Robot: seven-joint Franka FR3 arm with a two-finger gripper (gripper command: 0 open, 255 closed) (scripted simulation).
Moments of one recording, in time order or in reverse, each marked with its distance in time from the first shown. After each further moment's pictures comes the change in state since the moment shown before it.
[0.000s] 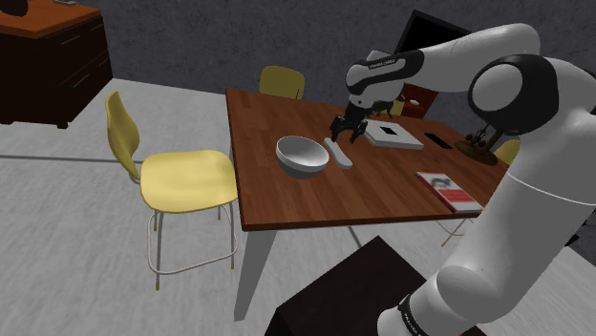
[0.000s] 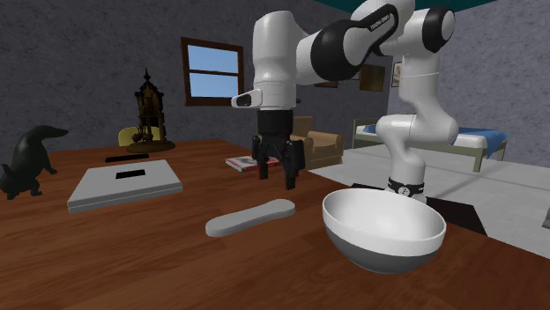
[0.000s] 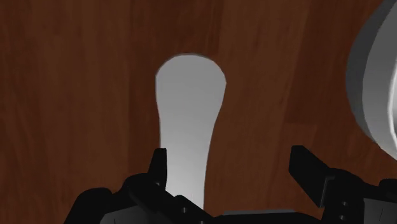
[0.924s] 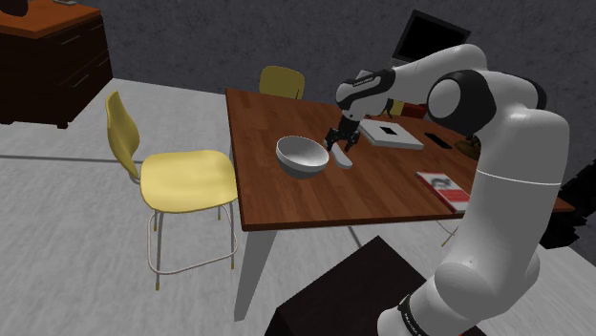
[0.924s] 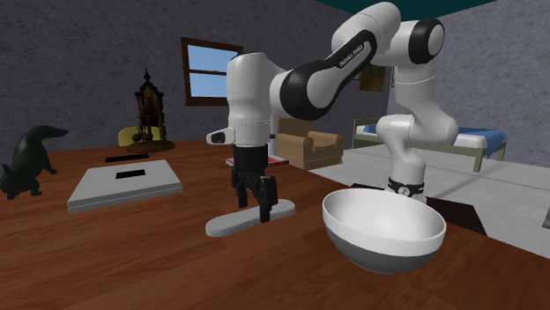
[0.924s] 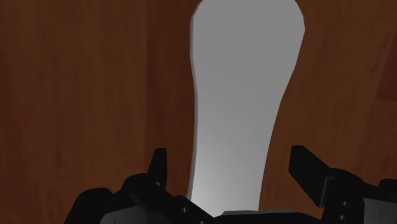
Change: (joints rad) arm -0.053 0.228 0.000 0.132 0.058 0.071 -0.052
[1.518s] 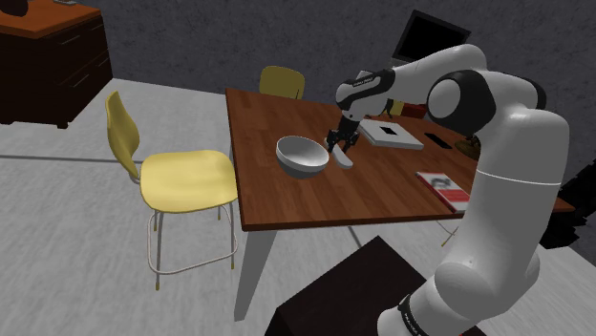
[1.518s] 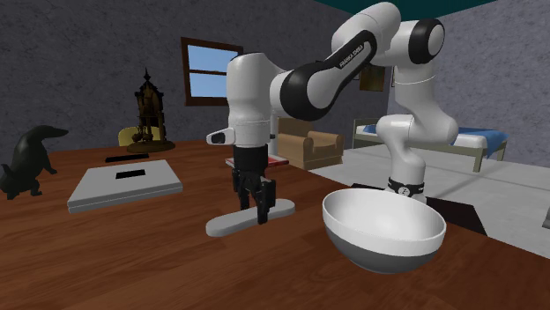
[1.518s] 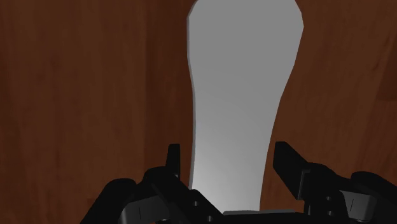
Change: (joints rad) arm 0.000 0.001 0.000 -0.001 0.000 0.002 0.000
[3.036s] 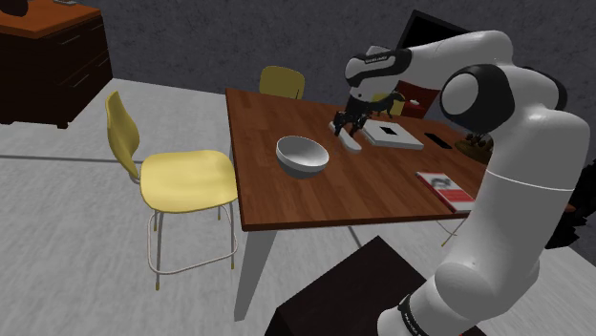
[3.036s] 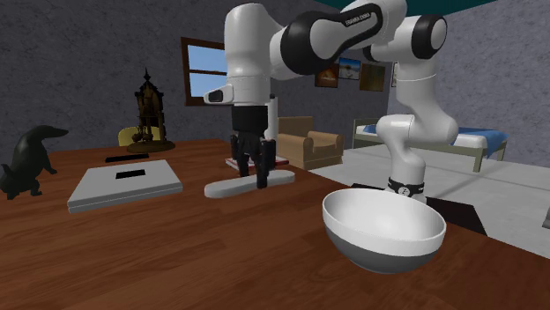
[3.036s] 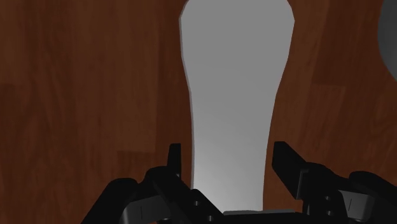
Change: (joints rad) arm 0.007 -0.080 -0.014 0.101 -0.032 -0.177 0.023
